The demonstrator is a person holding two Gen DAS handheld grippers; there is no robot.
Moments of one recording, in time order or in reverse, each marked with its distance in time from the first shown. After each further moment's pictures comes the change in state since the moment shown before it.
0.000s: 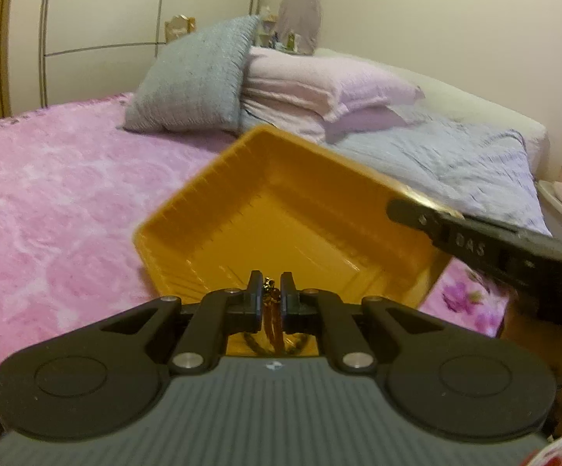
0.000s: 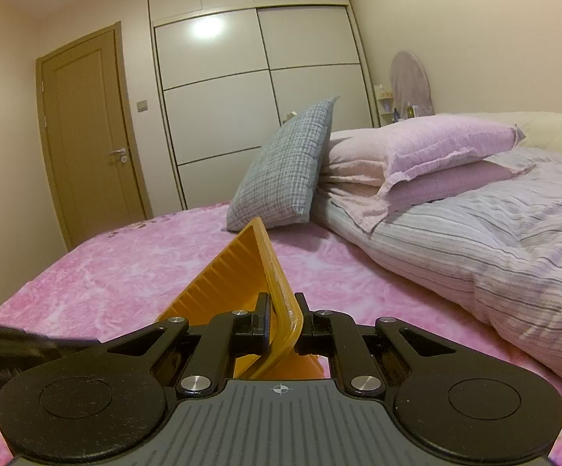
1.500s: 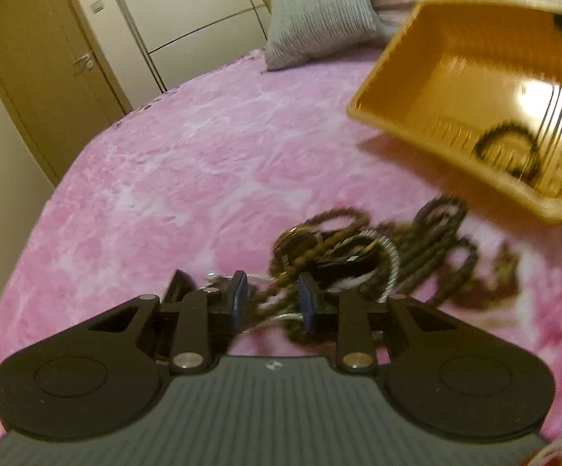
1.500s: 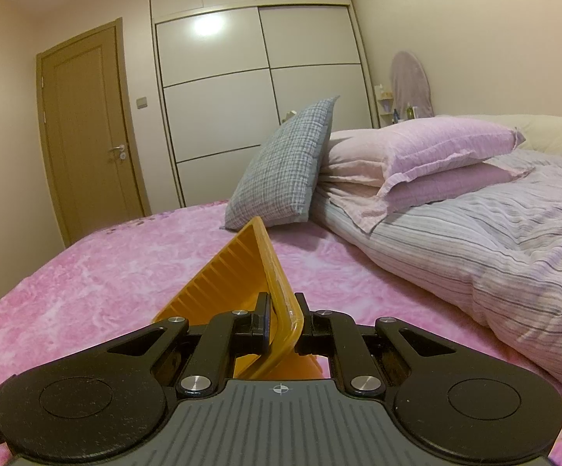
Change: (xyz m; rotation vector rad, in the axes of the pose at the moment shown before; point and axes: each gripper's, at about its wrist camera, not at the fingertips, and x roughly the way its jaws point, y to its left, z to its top) left arm -0.033 0.095 -0.090 0.227 0.171 0.520; right arm 0.000 0.003 -0.001 -0.008 0.004 -0.006
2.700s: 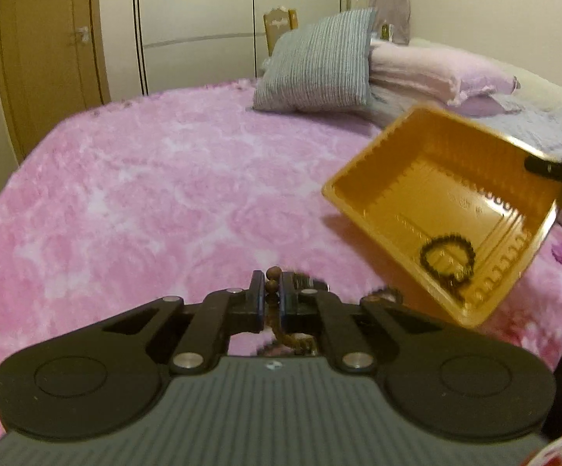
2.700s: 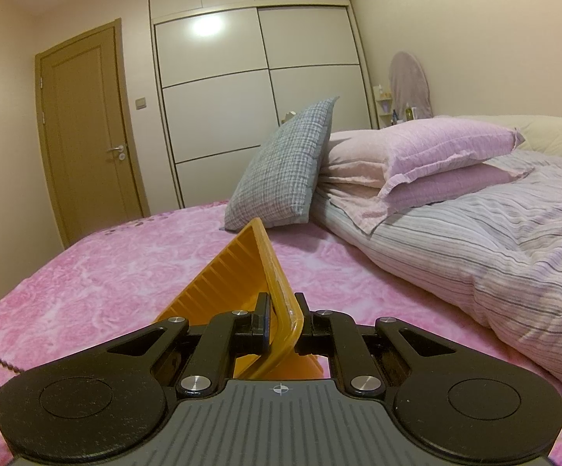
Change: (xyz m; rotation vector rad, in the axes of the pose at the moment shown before) left arm -0.042 0.047 0.026 -0.276 -0.084 -0.220; right arm 0.003 -0.001 0.001 0.001 -0.001 -0.002
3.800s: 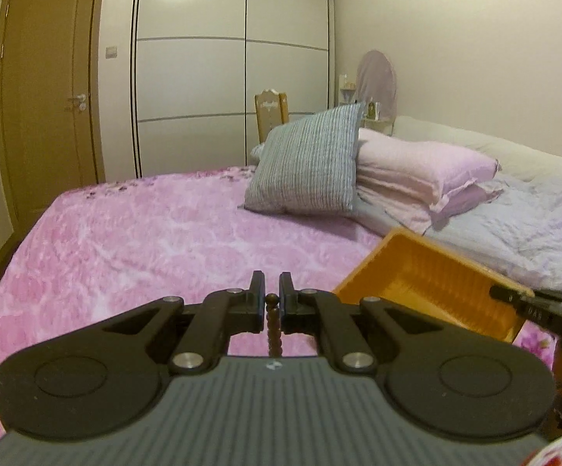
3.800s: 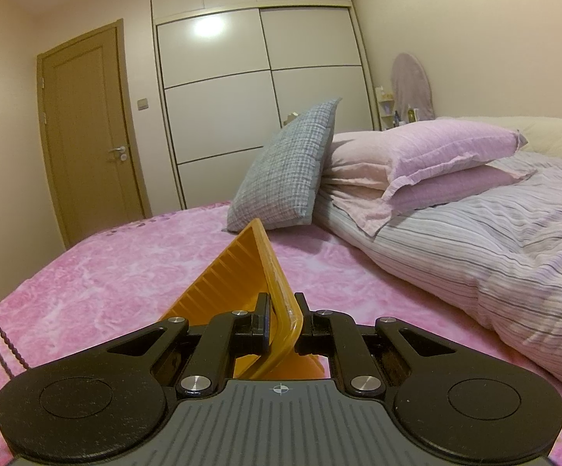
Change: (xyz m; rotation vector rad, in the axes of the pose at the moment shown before) left arm -0.059 0.010 0.093 0.003 -0.259 -0.042; right arm 0.002 0.002 0.002 -0.001 -0.003 0.003
